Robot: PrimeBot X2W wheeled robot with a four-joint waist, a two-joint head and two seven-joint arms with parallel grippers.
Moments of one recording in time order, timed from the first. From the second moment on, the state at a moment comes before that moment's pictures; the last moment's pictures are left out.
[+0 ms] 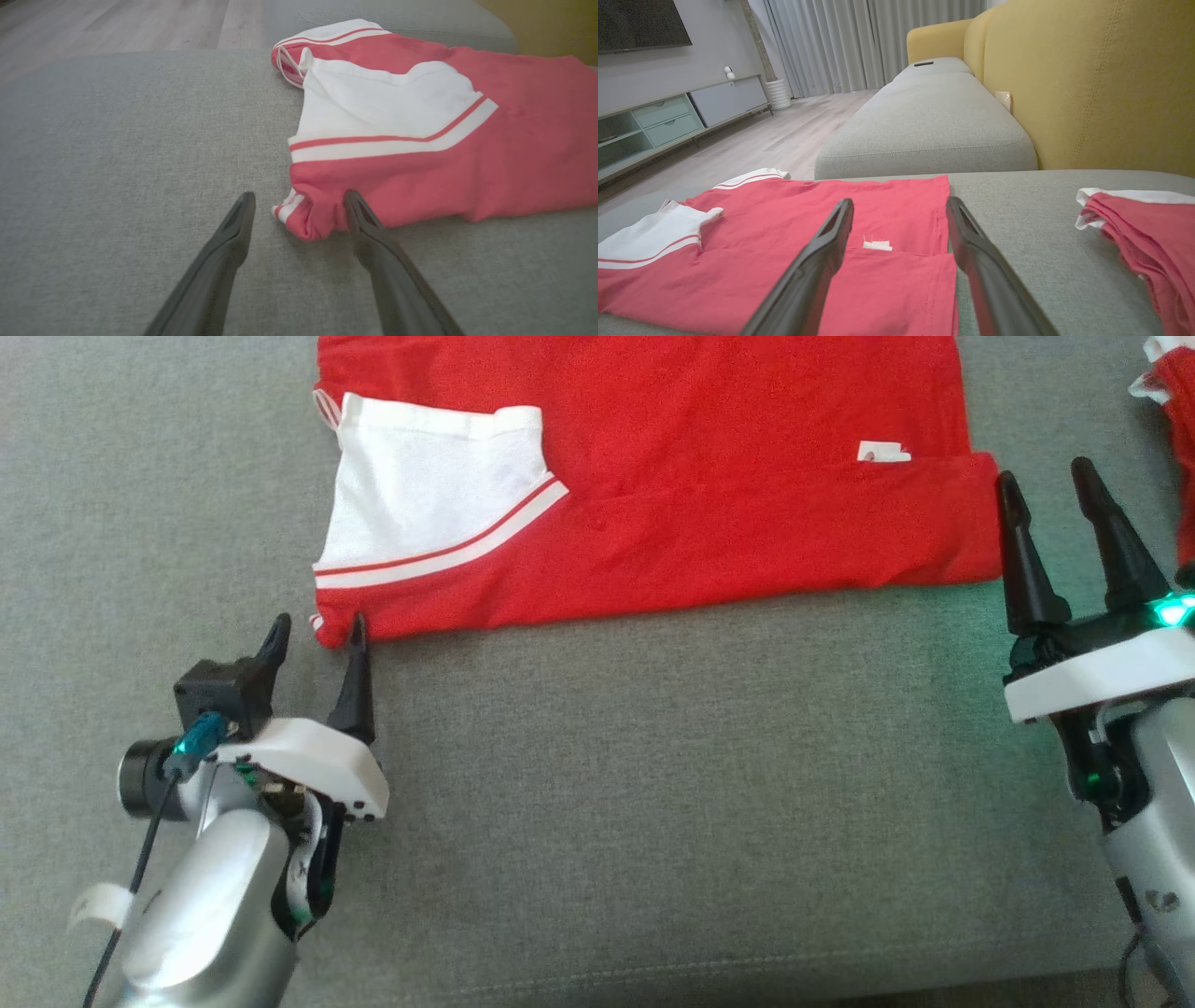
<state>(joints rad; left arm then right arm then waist) -0.35 0.29 -0.47 0.34 -0.48 0.23 -0.18 -0.44 -0.40 0.29 0.35 0.53 0.12 -0.26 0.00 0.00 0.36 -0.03</state>
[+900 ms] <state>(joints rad) -0.29 0.26 -0.41 0.22 -0.62 0.22 -0.13 -0.40 -0.40 0.28 0.41 0.54 0.12 -0.26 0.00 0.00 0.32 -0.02</state>
